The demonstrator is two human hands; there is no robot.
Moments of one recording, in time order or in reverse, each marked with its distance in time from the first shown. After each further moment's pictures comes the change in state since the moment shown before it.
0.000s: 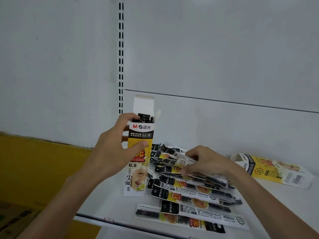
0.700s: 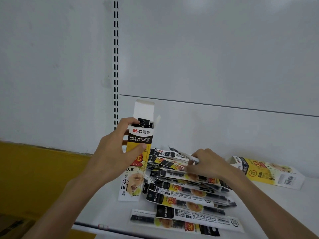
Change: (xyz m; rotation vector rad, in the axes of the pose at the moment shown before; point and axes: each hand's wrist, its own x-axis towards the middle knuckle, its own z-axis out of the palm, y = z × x) left_hand 0.002 0.004 0.008 0.041 0.008 0.055; right_hand -0.005 0.008 -0.003 -0.261 0.152 0.203
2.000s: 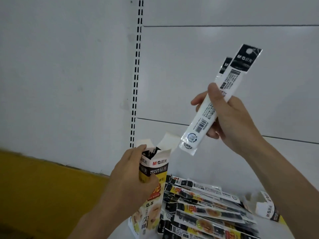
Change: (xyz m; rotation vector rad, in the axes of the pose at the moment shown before) left_hand 0.003 0.006 -0.007 0.074 0.097 -0.049; right_hand -0.020 -0.110 -0.124 1.083 0.389 -0.560
